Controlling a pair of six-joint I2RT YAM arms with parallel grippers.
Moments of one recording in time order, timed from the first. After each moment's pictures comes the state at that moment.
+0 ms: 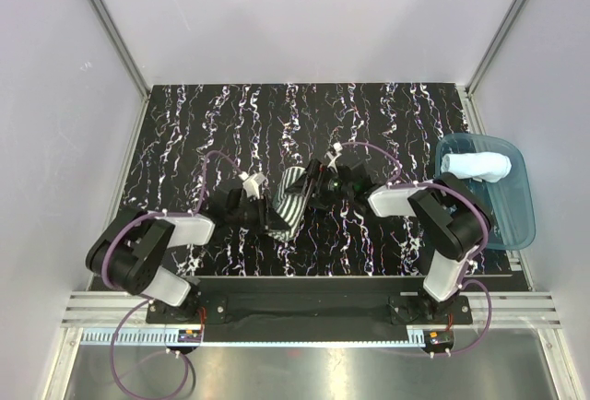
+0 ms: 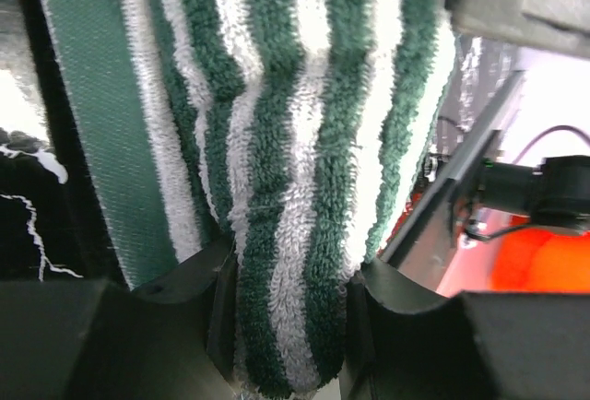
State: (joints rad) left arm -0.48 1.47 0.41 0.35 0.60 -0.71; right arm 0.61 1.78 0.79 0.45 -0.41 1.01
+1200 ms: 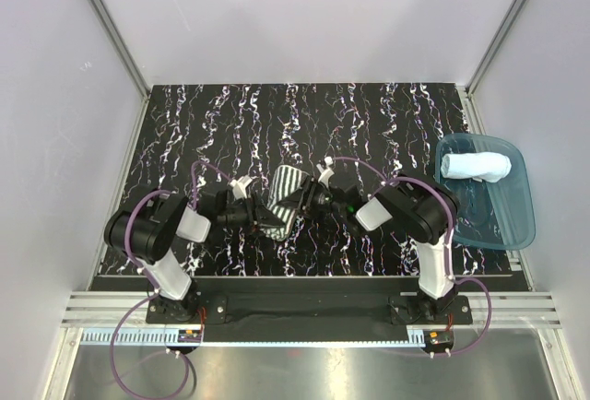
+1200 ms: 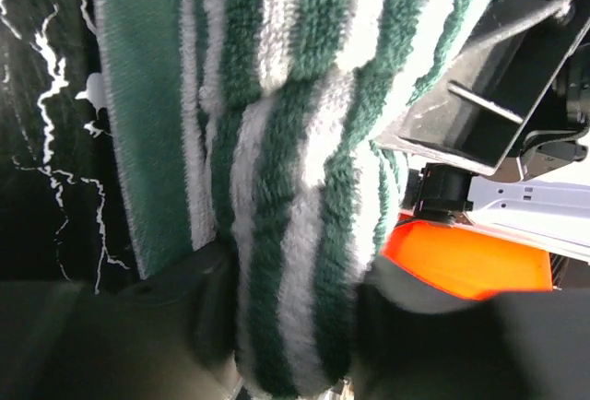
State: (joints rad) left arm -0.31 1.69 0.33 0.73 0.89 -0.96; right arm 0.70 2.00 0.70 0.97 -0.41 1.15
